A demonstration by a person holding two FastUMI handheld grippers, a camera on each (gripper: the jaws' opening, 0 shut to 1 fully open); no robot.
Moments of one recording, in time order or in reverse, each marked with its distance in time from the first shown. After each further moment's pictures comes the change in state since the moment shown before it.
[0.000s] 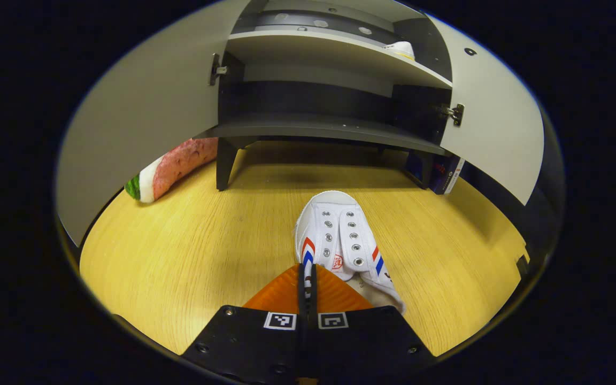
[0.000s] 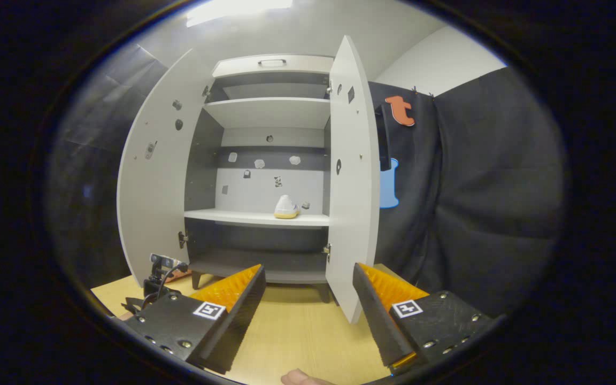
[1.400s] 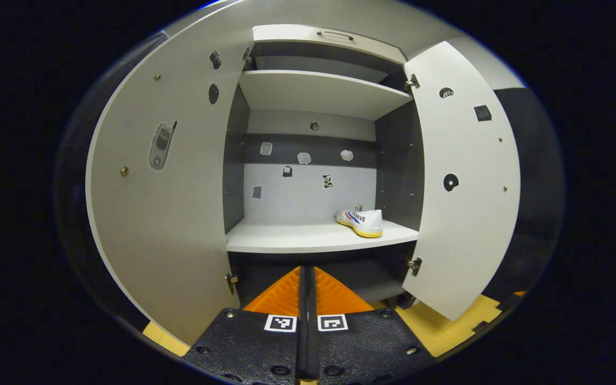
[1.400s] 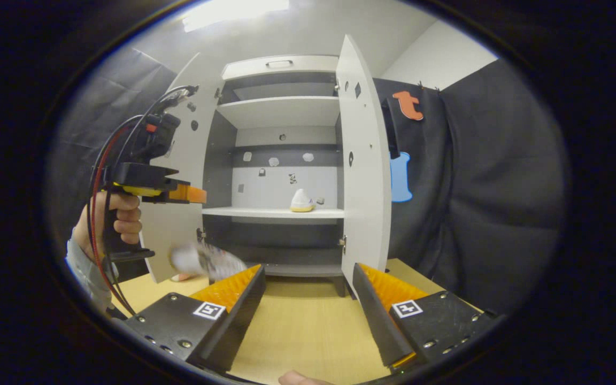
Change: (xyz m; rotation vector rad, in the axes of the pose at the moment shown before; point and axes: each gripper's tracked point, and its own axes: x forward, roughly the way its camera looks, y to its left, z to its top) left arm -0.159 -0.034 0.294 0.070 -0.523 0.037; right arm -0.012 0.016 -0.025 0.039 0.014 0.087
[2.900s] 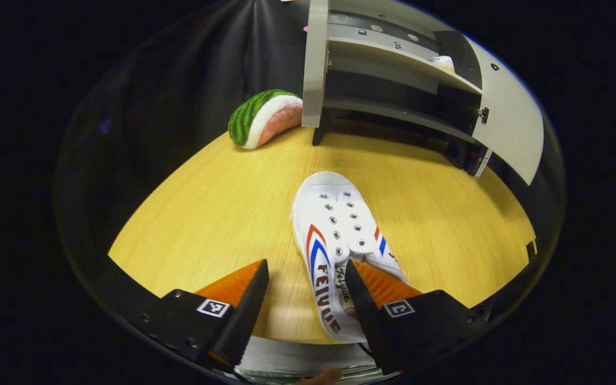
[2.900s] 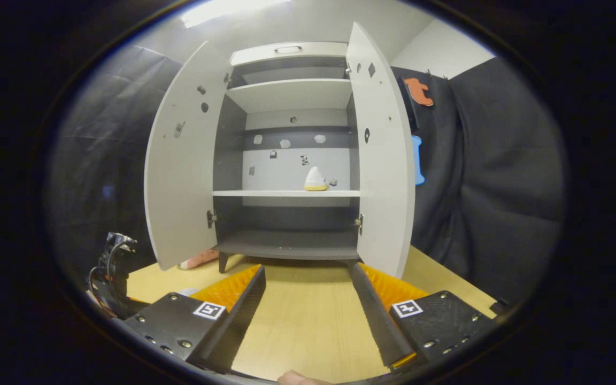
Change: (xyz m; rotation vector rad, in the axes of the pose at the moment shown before) left arm -0.161 0.100 -0.348 -0.185 0.624 0.157; right arm 0.004 0.024 -0.036 -0.006 0.069 0.041
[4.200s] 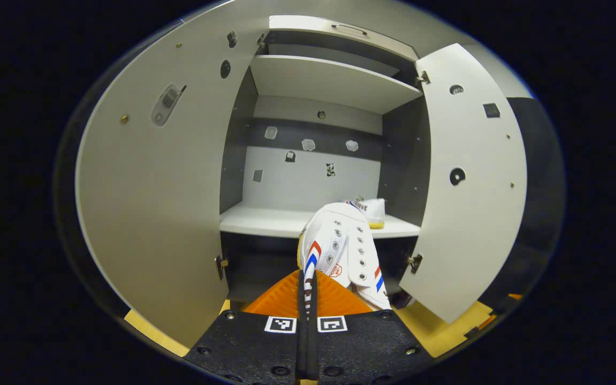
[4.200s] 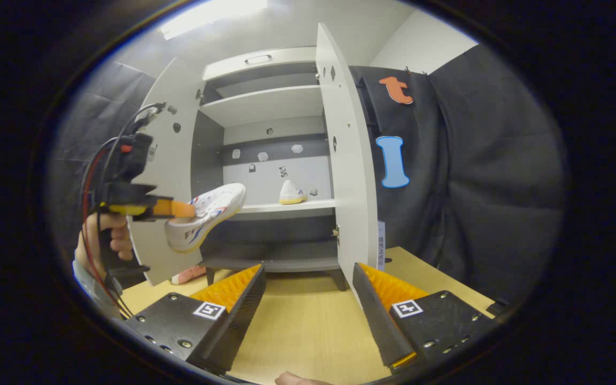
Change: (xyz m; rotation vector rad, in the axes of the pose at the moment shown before) left arm -0.058 -0.184 0.370 0.064 -0.610 -0.176; right arm 0.010 -0.054 0.029 0.091 -0.054 -0.033
